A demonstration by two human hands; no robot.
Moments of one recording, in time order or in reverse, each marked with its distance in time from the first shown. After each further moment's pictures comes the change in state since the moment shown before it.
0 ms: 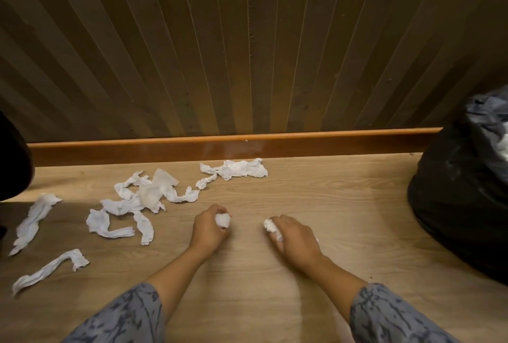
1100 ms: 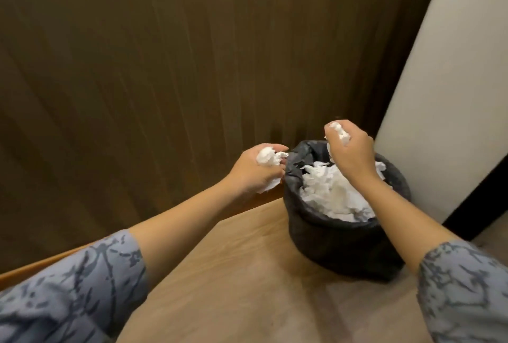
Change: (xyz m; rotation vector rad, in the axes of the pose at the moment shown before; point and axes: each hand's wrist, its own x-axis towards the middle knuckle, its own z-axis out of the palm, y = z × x) left_hand -0.075 0.442 0.027 -0.452 -0.563 0.560; right_hand -0.088 0.112 -0.409 0.229 1.047 0.353
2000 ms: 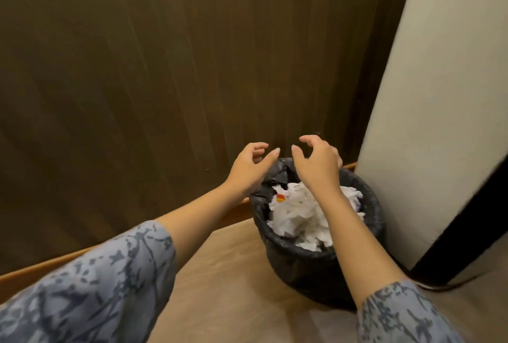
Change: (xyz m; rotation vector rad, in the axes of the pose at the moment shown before) left_hand 0.077 0.012 0.067 0.102 0.207 0.065; right_hand 0.037 0.018 -0.001 -0.133 -0.110 0.154
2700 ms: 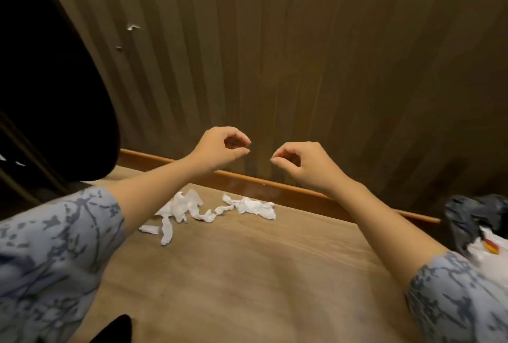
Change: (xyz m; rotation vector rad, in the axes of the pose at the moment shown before) left_hand -0.190 -0.094 -0.348 0.501 0.450 -0.187; right_hand -0.154 -0.214 0.191 0.152 -0.985 -0.849
